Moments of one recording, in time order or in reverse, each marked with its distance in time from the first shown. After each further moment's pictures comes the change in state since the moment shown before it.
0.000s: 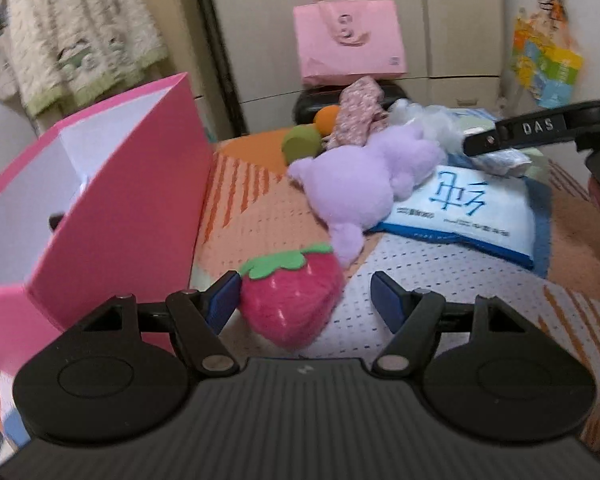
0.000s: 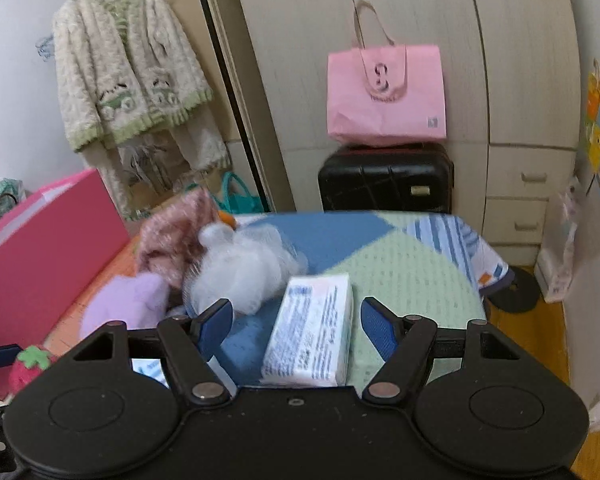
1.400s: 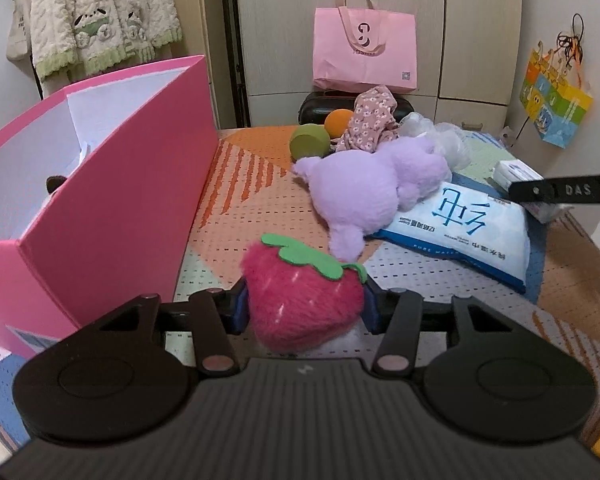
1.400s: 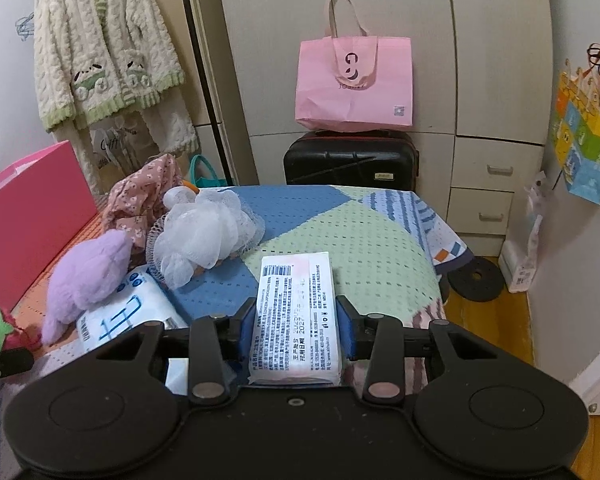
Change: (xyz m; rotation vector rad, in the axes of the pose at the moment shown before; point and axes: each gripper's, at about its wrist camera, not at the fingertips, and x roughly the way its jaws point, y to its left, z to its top) left arm 0.000 0.012 -0.002 -0.132 -0.001 -0.058; right arm -0.024 -0.005 -0.018 -0.016 0.023 -0.108
